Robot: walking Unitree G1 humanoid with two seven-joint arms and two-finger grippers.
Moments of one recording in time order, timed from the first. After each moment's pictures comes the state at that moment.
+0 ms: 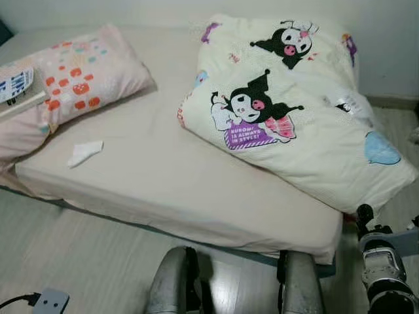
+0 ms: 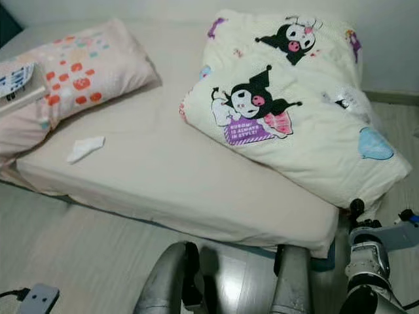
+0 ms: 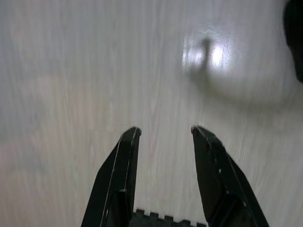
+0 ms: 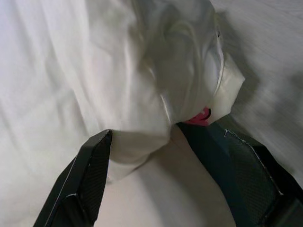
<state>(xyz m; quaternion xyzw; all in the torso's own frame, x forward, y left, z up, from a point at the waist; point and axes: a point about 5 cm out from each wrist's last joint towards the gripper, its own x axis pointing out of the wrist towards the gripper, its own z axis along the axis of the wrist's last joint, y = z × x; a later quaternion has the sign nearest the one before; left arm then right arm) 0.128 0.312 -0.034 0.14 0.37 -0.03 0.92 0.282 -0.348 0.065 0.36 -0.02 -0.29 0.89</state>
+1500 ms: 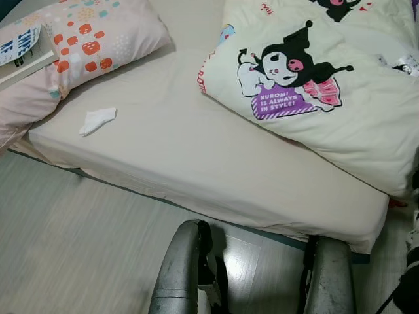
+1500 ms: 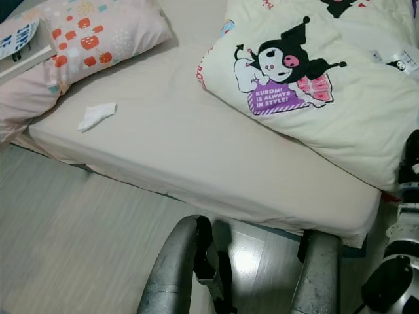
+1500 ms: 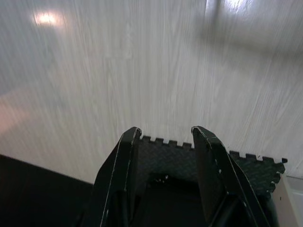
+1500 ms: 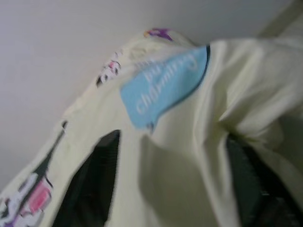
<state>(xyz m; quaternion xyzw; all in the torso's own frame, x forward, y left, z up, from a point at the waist) 0.080 0.347 0.011 0.19 0.42 -0.06 0.89 0.299 -0.396 0.194 0.32 -0.30 -0.12 0.89</state>
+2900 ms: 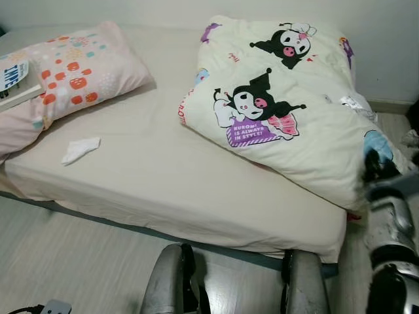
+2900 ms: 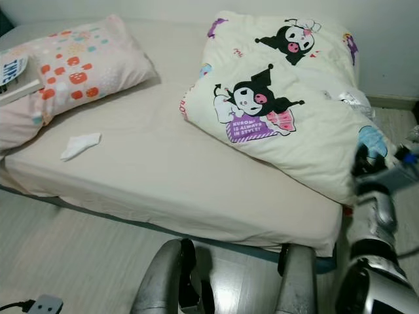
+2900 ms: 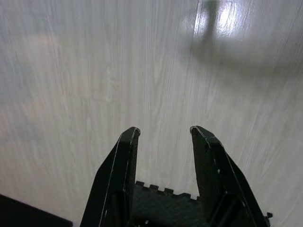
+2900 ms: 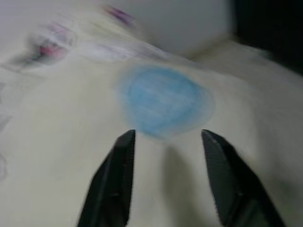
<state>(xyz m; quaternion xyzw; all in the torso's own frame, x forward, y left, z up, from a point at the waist) 0.115 0.314 -0.060 0.15 0.47 0.01 0.87 0.314 -0.356 0.135 0.18 -0.08 -0.26 0.95</state>
